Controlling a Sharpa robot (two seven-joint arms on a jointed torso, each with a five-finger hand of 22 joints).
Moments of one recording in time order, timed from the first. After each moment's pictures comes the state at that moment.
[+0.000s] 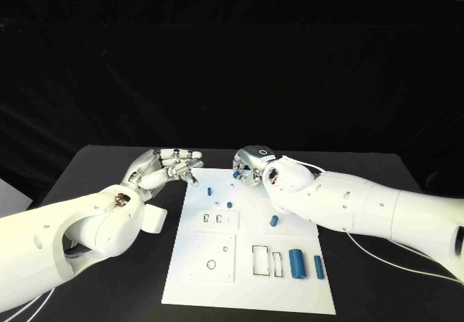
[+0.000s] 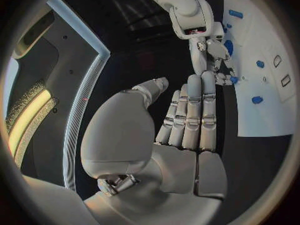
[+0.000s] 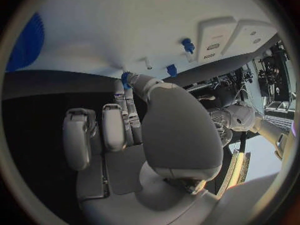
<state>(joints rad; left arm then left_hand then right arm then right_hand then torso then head) 1.18 -0.96 -0.02 1.72 -0.14 -0.36 0.40 1.33 -0.19 0.50 0.07 0.25 0.89 0.21 0.23 0.15 1.15 0.13 0.09 0.07 1.12 0.06 0.79 0.56 0.17 1.00 0.14 0.74 0.42 1.24 -0.44 -0.12 1.13 -1.61 -0.42 -0.22 1.42 -0.22 0.57 0.14 0.17 1.05 0.12 0.27 0.40 1.24 0.06 0.06 0.15 1.46 -0.01 1.32 1.20 0.05 1.46 0.09 1.47 1.31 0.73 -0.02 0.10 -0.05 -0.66</state>
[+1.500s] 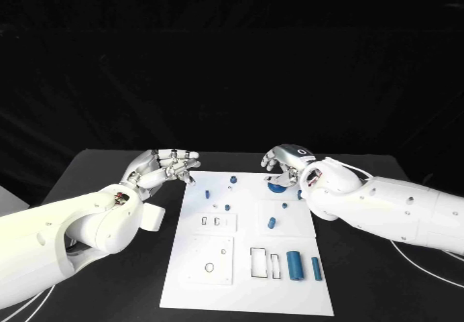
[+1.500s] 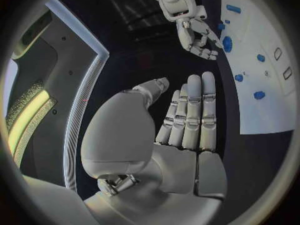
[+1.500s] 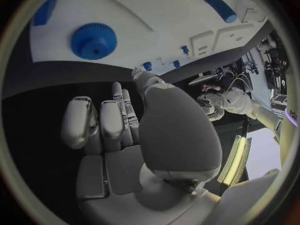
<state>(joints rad) 1.18 -0.96 -0.02 1.68 -0.14 -0.35 0.40 1.34 -0.19 0.50 0.07 0.25 0.89 0.21 0.23 0.15 1.16 0.13 0.09 0.07 1.12 0.05 0.79 0.56 0.17 0.99 0.14 0.75 0.43 1.26 -0.71 -0.11 1.36 -1.55 -0.47 -0.22 1.46 -0.24 0.33 0.22 0.17 0.94 0.16 0.14 0.37 1.15 0.09 0.11 0.12 1.46 0.01 1.22 1.01 0.09 1.39 0.11 1.26 1.21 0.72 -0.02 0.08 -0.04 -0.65</state>
